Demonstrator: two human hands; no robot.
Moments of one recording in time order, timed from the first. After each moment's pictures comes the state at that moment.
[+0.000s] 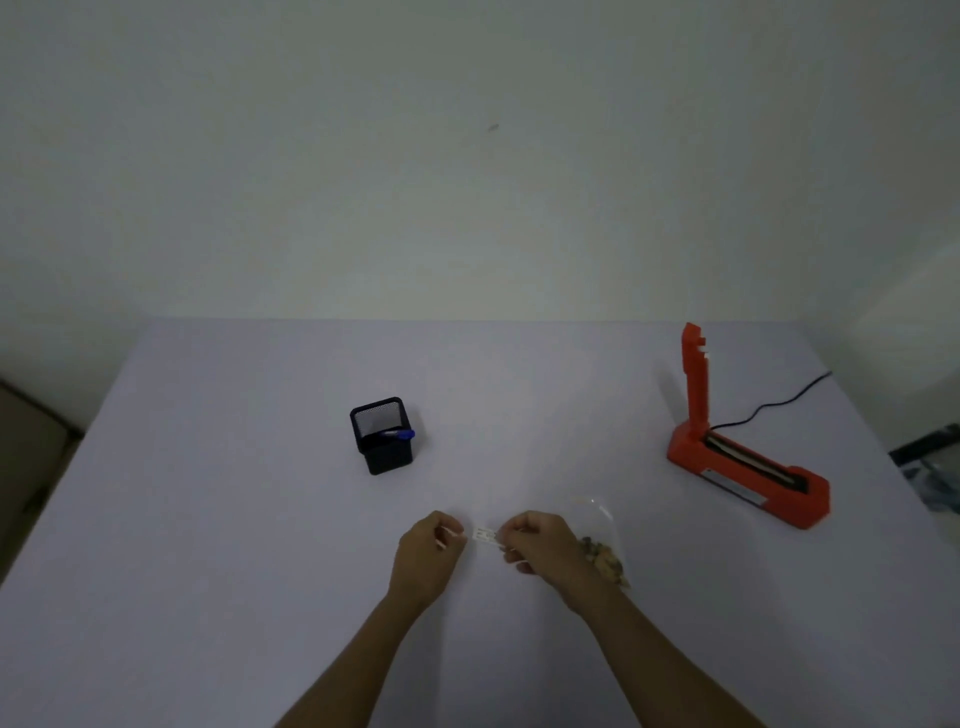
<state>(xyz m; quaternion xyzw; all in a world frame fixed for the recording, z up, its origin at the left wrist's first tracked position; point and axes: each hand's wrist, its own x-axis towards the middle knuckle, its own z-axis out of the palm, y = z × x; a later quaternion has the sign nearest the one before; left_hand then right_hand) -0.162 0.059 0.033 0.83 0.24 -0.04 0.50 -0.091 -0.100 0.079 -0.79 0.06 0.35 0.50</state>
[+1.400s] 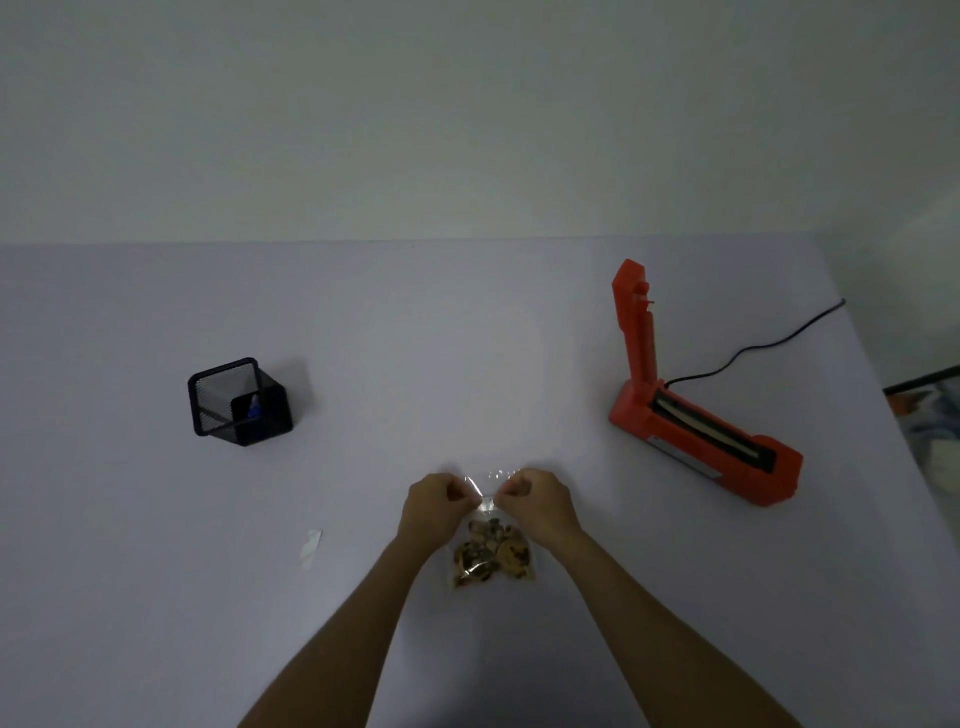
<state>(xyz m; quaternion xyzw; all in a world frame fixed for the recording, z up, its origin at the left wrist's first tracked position) -0.036 -0.071 -0.016 0.82 0.28 -0.20 0.45 0.019 -0.217 -0.008 -0.87 0.04 0.34 0.37</state>
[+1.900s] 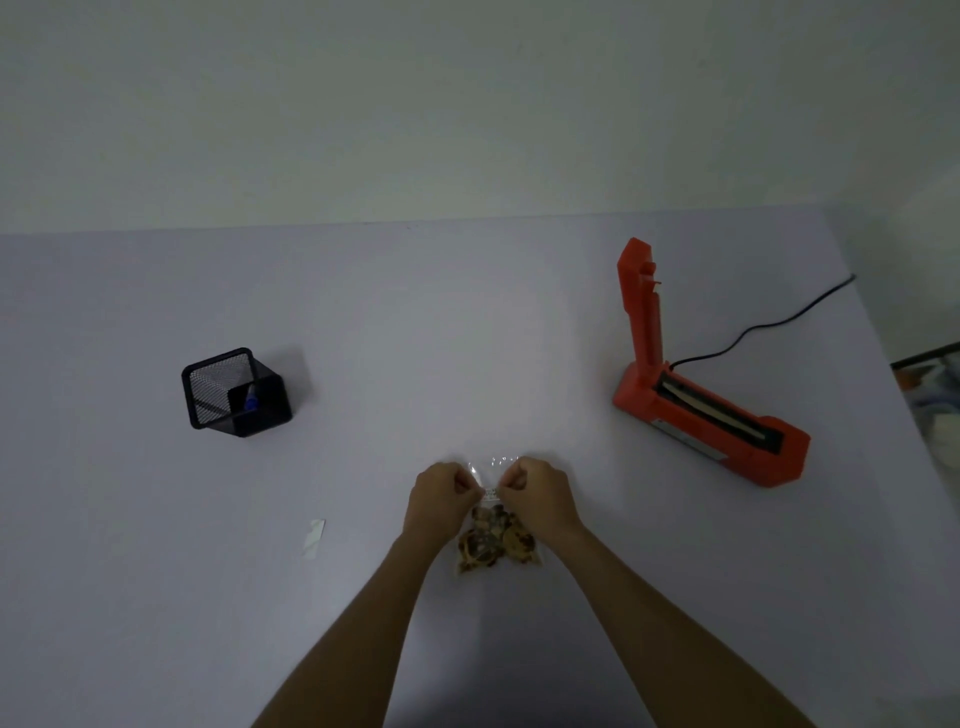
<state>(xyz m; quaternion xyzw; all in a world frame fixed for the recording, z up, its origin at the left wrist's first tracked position) -0.039 -0.074 -0.029 0.85 0.27 -0.19 0.42 0.010 -0.213 -0.020 -0.89 -0.01 0.30 0.33</state>
